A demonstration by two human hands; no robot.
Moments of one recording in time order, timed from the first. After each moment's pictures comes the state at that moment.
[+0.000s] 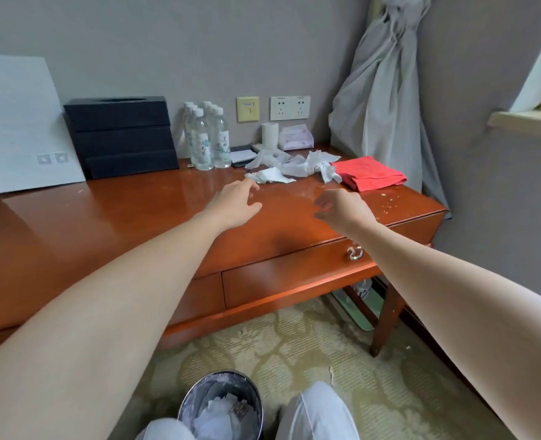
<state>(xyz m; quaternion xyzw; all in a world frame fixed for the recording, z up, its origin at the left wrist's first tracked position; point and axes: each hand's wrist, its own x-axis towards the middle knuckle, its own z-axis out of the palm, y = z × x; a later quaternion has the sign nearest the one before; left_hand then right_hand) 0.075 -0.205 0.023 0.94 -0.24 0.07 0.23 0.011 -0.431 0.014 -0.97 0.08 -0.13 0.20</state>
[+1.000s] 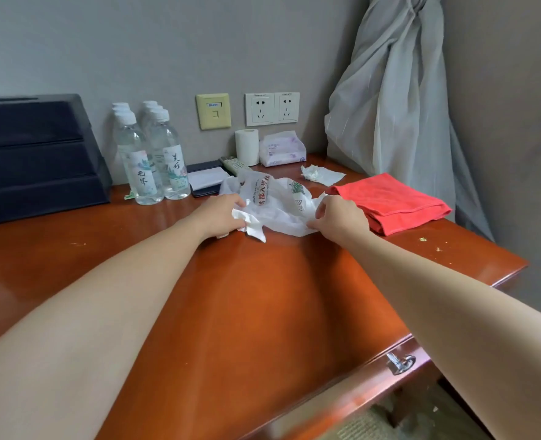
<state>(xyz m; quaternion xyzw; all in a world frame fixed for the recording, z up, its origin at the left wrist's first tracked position) 0.340 -0.284 -0.030 0.95 -0.24 -0.01 0.21 0.246 -0.514 -0.033 -0.96 0.18 -0.13 0.18</state>
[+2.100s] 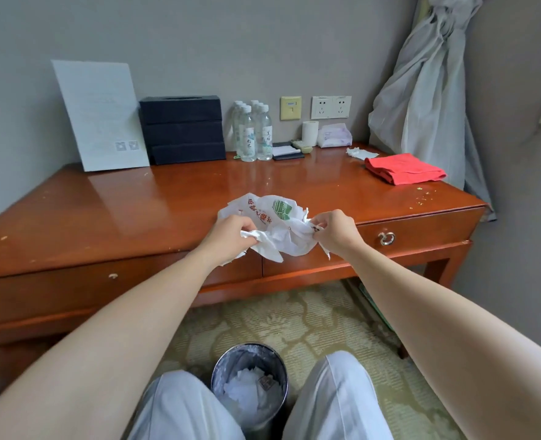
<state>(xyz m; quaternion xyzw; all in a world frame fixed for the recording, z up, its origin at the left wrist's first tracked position) -0.037 -0.113 -0.039 0.94 -0.15 0.04 0.30 -0.039 -0.344 -0.047 -0.94 0.05 -0.10 0.33</state>
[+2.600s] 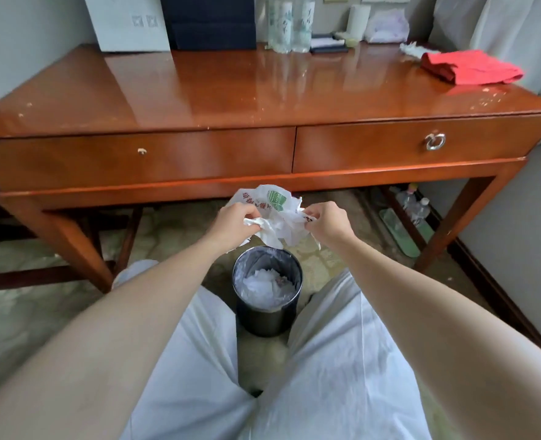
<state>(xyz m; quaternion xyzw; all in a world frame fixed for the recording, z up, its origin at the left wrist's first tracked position) -0.137 -0.064 -0.195 0.94 -0.10 -0.03 0.34 -0.127 -0.275 -0.199 -0.94 0.05 0.03 0.34</state>
